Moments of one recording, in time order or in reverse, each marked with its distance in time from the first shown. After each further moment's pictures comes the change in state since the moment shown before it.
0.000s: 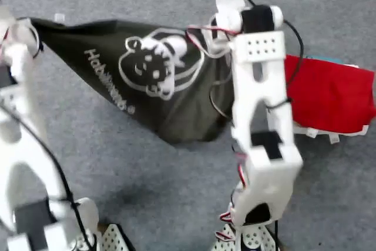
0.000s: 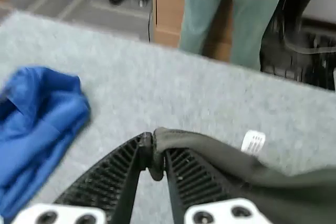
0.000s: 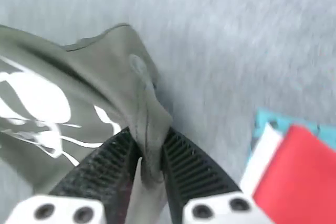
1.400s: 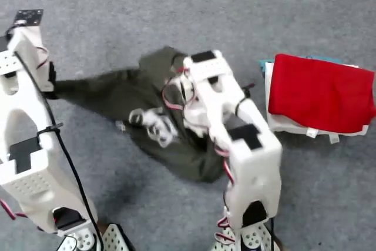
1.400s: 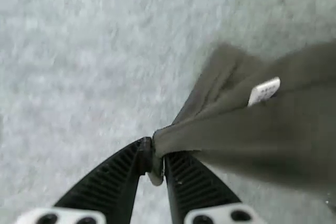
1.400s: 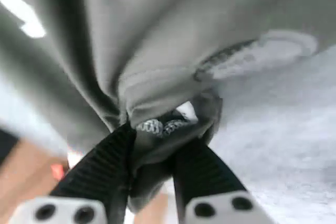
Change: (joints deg) left arm -4.6 29.4 -19.9 39.7 -20.4; right arm -10.4 -4.5 56.4 10.3 18.8
